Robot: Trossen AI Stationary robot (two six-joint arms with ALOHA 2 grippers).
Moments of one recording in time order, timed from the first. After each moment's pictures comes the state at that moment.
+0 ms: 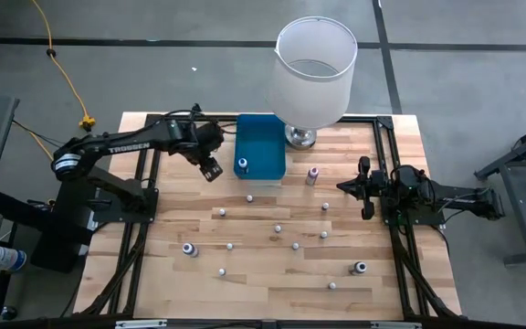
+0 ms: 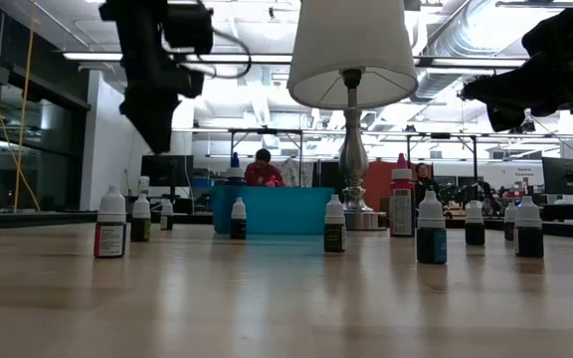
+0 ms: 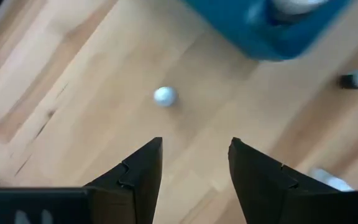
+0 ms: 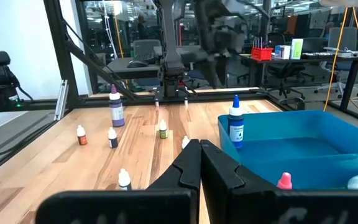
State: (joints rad) left arm 0.40 1.36 1.06 -0.98 -0.11 -0.28; right arm -0.12 0.03 0.01 0.04 -0.07 0.04
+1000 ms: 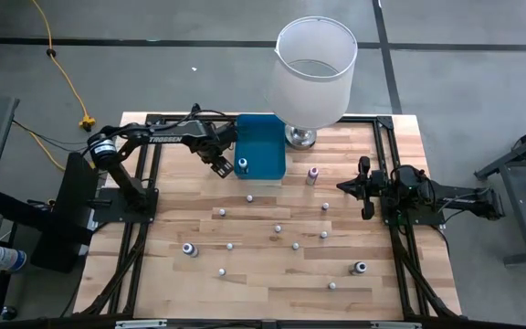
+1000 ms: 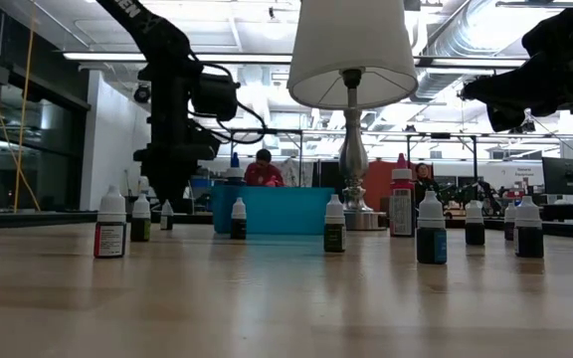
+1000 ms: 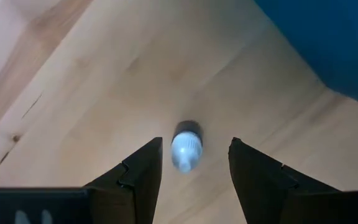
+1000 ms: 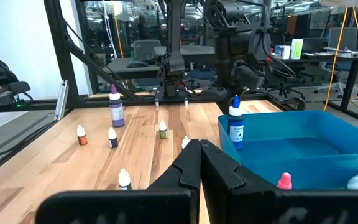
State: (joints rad) left arm 0.49 1.66 1.06 -0.81 -0.12 -0.28; right arm -0.12 0.03 0.01 0.04 -0.07 0.04
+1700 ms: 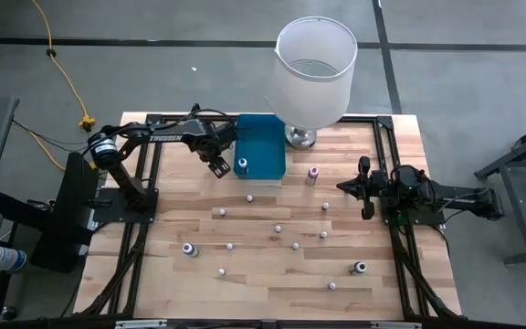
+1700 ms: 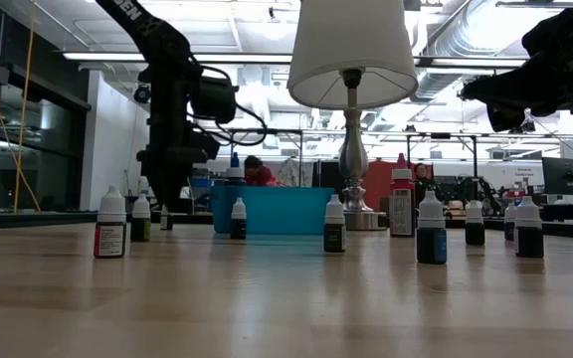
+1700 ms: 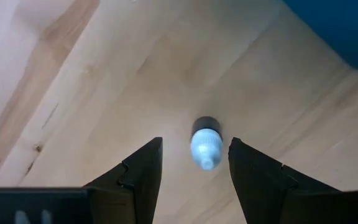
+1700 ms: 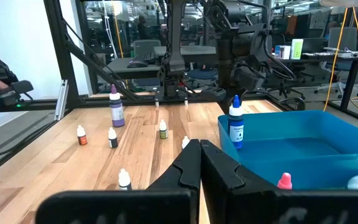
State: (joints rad) left arm 0.51 1.67 1.06 -0.83 -0.14 -0.15; right arm -0.12 0.03 0.01 0.04 -0.07 0.04
